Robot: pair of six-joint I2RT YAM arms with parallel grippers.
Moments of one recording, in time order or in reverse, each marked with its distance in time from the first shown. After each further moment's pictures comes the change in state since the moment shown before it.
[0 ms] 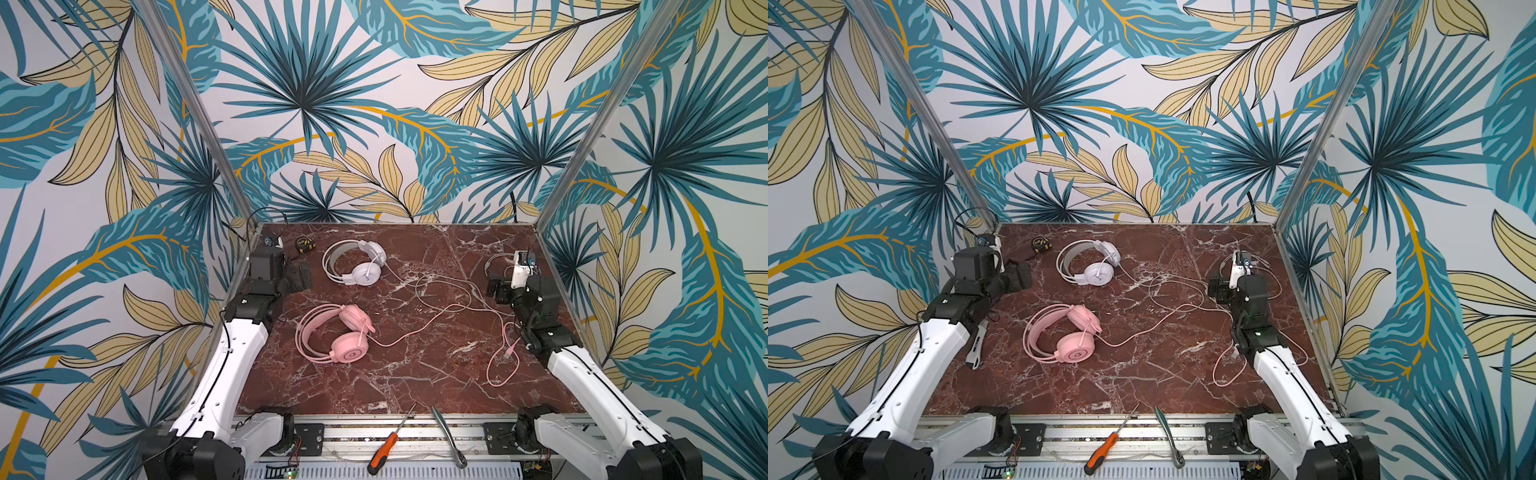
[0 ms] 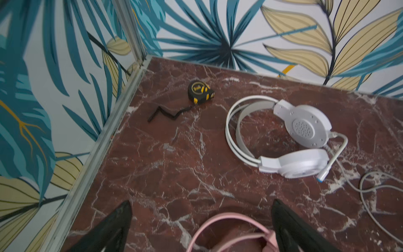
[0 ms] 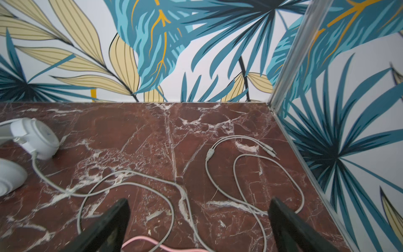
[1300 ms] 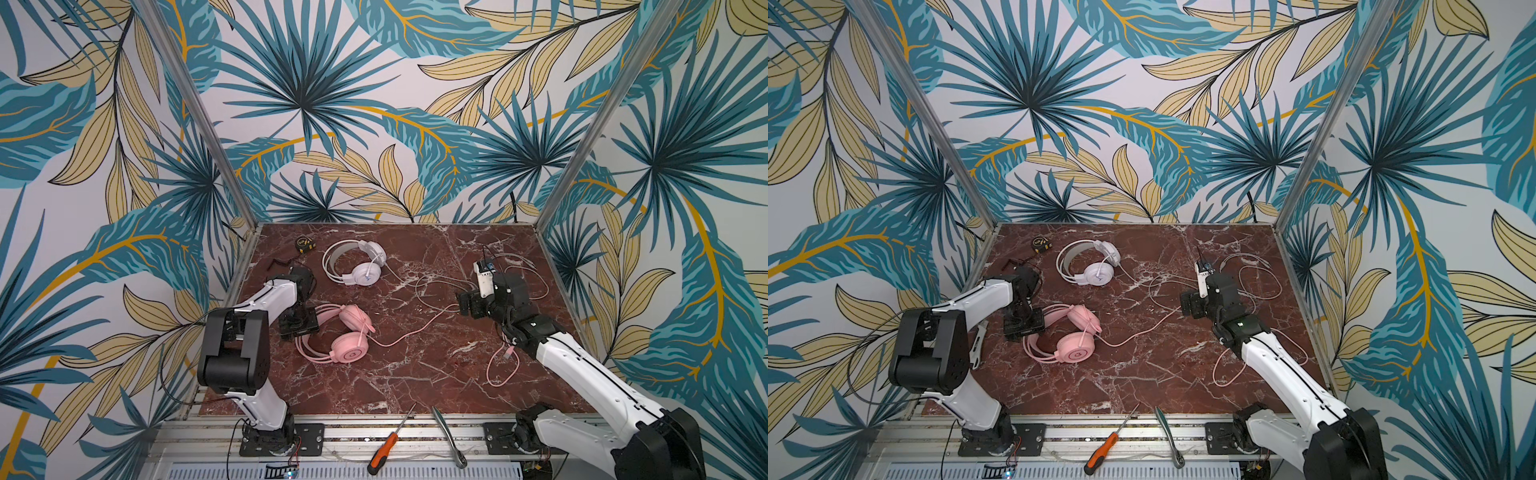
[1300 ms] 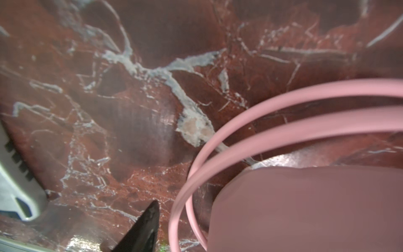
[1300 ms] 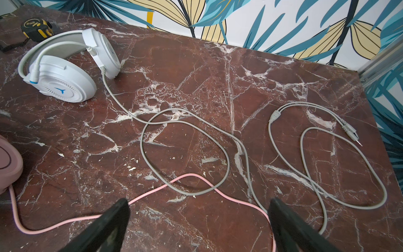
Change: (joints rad) left arm 0.012 0.574 0.013 -0.381 0.088 -0.188; right arm 0.206 0.109 0.097 -0.249 -0.055 0.010
